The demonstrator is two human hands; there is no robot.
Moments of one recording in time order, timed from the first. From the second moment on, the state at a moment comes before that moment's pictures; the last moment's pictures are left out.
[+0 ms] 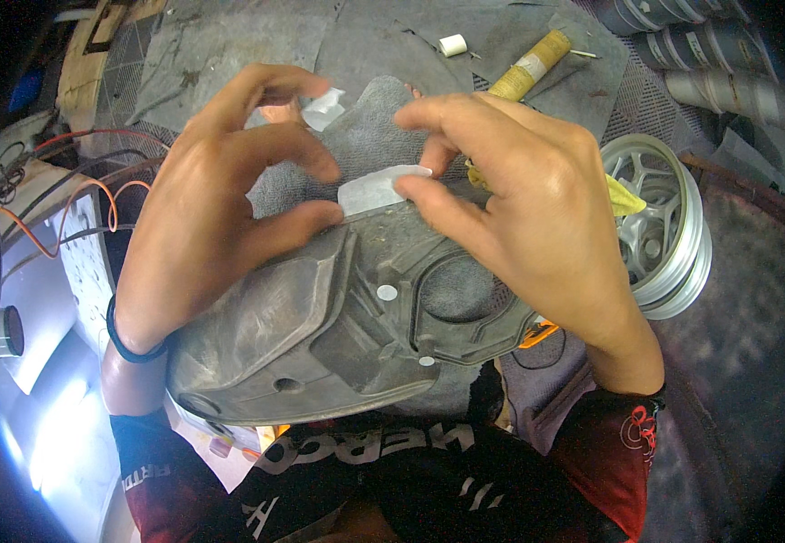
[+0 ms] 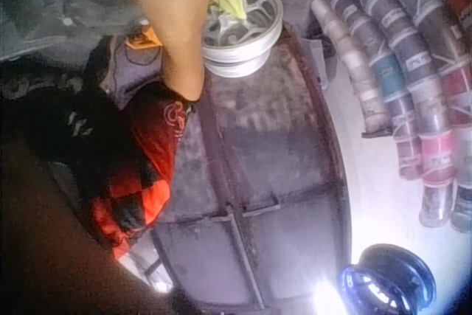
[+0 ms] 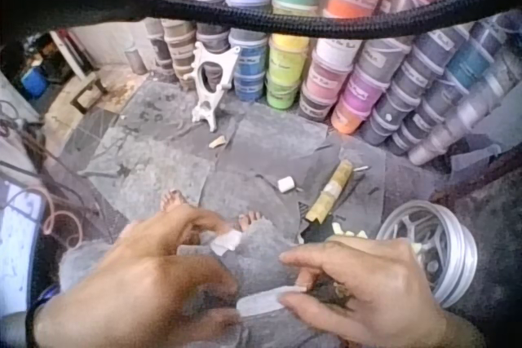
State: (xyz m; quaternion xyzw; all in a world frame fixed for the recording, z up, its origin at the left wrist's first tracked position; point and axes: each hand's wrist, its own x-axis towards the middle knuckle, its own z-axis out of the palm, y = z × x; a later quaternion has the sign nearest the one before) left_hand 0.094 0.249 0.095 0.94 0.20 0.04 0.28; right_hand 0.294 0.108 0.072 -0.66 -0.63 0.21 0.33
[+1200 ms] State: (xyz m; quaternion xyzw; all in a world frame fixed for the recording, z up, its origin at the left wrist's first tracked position) left_hand 0.108 0.227 0.133 0.69 0.20 0.18 0.67; right_hand 0.299 0.048 0.102 -0.67 -0.44 0.16 0.58
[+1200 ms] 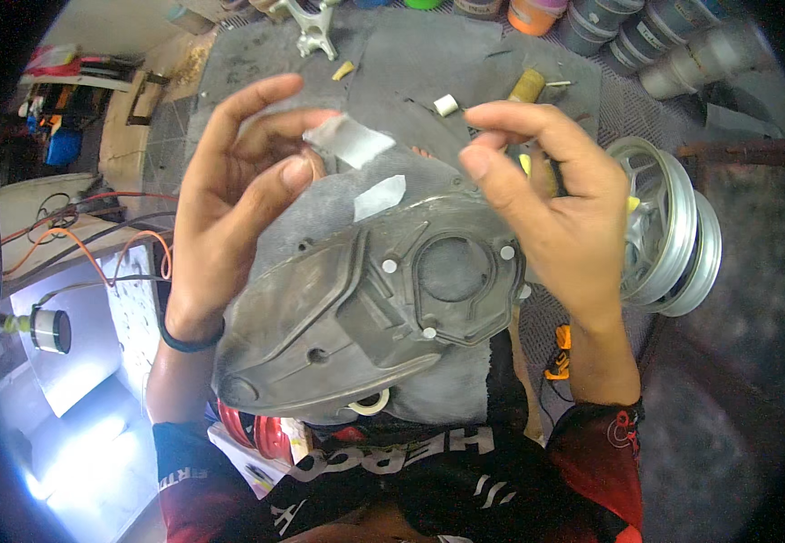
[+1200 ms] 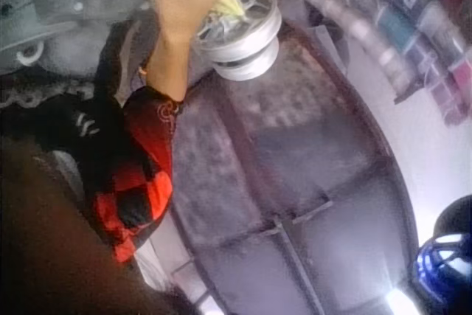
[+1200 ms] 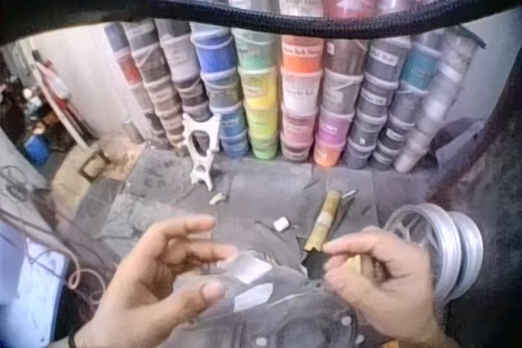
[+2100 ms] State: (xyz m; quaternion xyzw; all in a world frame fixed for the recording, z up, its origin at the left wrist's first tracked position) left_hand -0.042 0.168 0.141 0.87 0.22 0.34 0.30; right_hand 0.168 0.097 0.168 -0.55 -0.73 0.24 0.33
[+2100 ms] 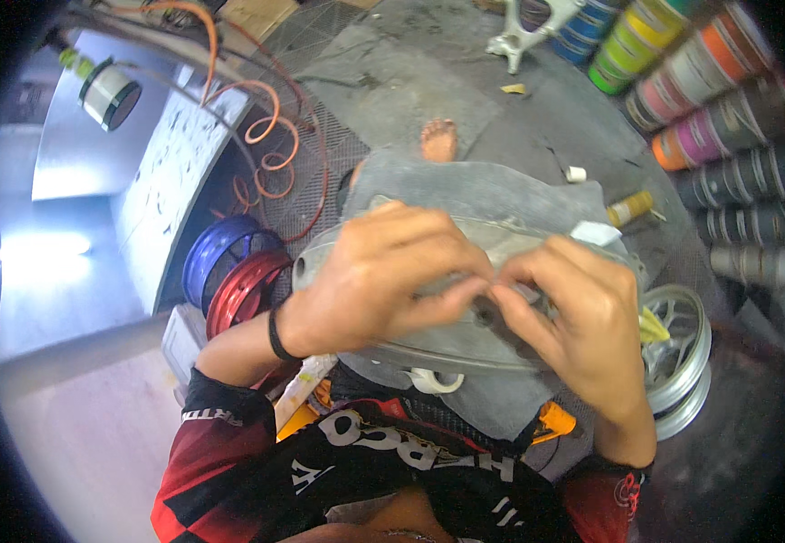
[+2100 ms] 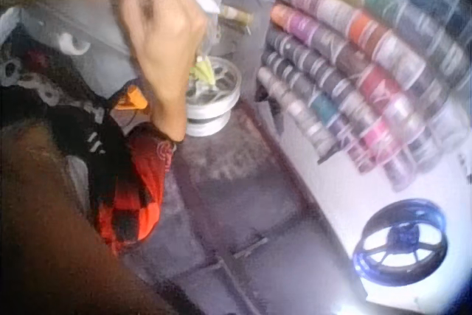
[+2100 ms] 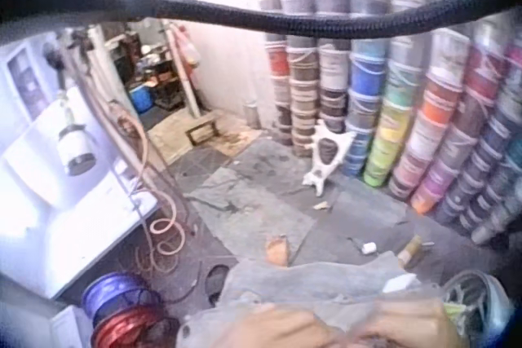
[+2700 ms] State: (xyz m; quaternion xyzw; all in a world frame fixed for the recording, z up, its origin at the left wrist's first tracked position) left_hand -0.072 0.242 0.110 0.71 0.35 0.35 0.51; right_hand 0.125 0.178 0.162 -0.41 -0.86 0.00 0.29
